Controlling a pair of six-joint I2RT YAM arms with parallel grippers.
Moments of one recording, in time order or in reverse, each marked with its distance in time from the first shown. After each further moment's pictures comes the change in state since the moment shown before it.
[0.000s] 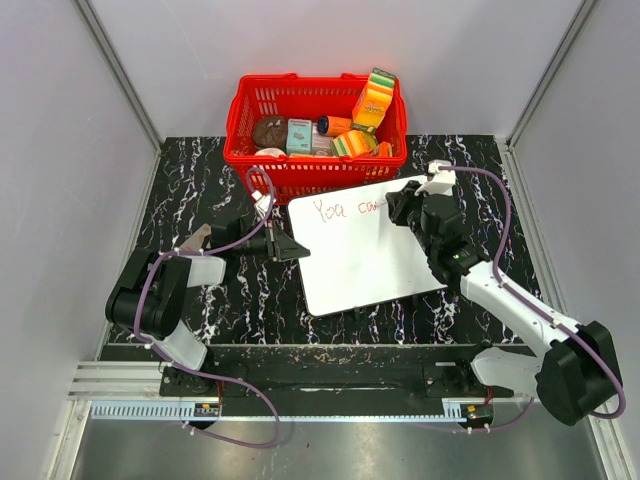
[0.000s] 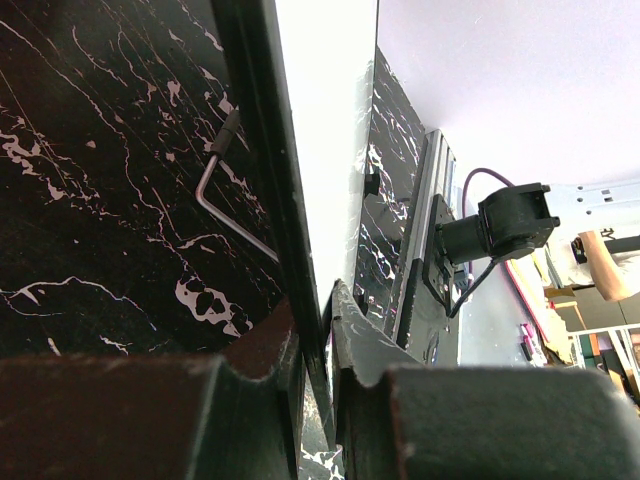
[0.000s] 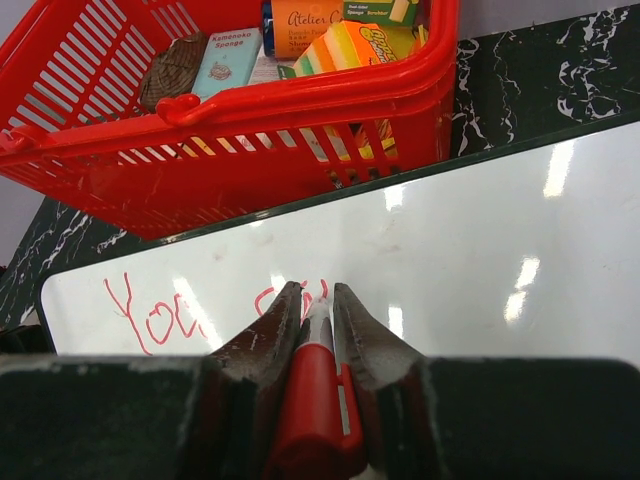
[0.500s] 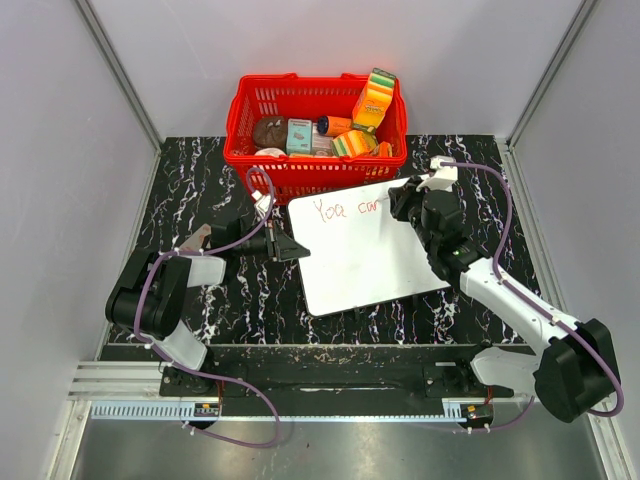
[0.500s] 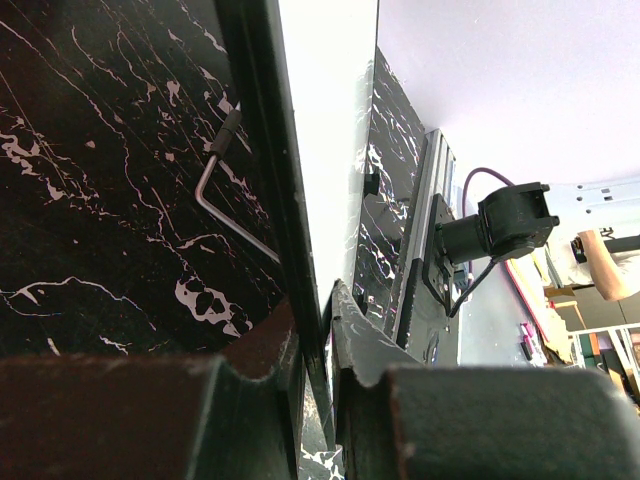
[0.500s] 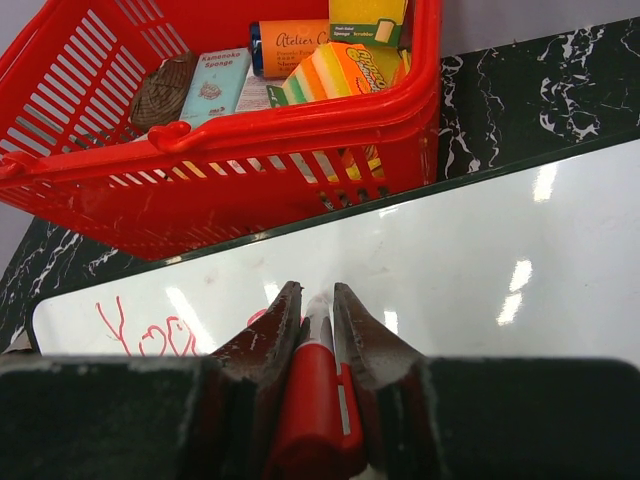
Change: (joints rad) left arm 0.000 0.000 0.000 0.000 0.001 0.000; right arm -0.010 0.018 0.029 0.000 0.025 -0.007
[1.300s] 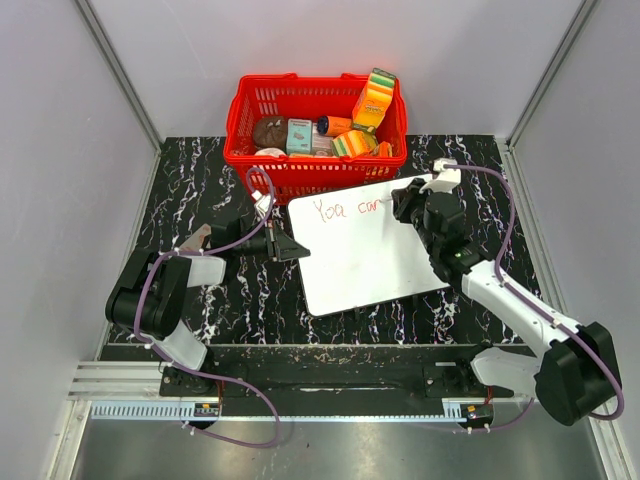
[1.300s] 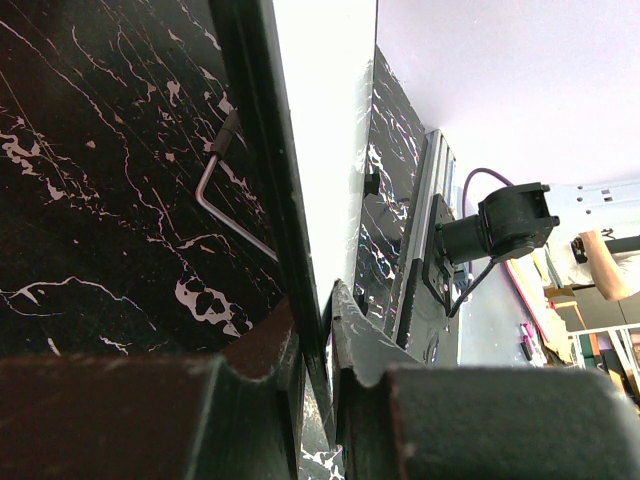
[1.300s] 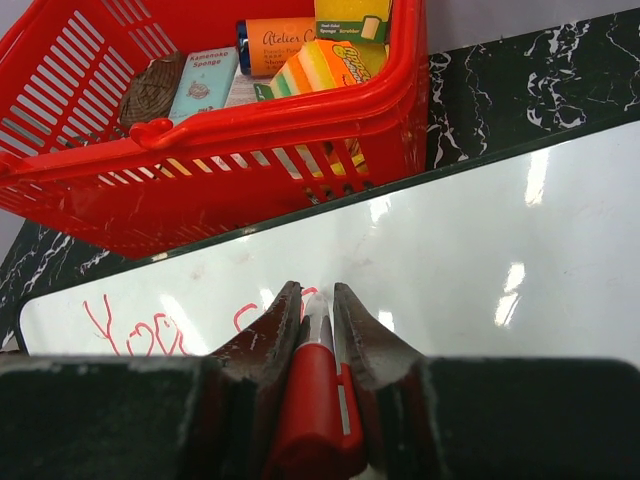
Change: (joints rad) left arm 0.000 0.000 0.000 0.000 0.000 0.000; right arm -0.015 -0.012 -0.017 0.000 0.003 0.002
